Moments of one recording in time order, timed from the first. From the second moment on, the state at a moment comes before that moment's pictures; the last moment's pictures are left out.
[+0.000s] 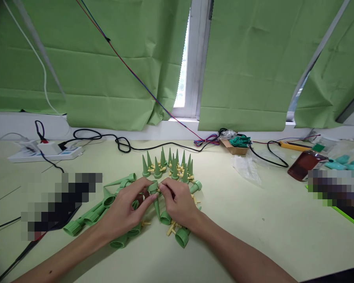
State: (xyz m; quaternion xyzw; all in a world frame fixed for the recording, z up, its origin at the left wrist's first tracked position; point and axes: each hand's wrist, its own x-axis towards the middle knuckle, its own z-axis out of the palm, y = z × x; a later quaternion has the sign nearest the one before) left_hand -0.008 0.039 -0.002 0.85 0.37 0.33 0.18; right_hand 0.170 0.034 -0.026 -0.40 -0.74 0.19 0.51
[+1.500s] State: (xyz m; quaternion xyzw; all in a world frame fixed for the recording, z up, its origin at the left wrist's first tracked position) left_hand -0.008 0.036 -0.004 0.88 0.29 0.35 0.07; right_hand 0.170 0.030 -0.023 -0.39 -0.71 0.28 0.51
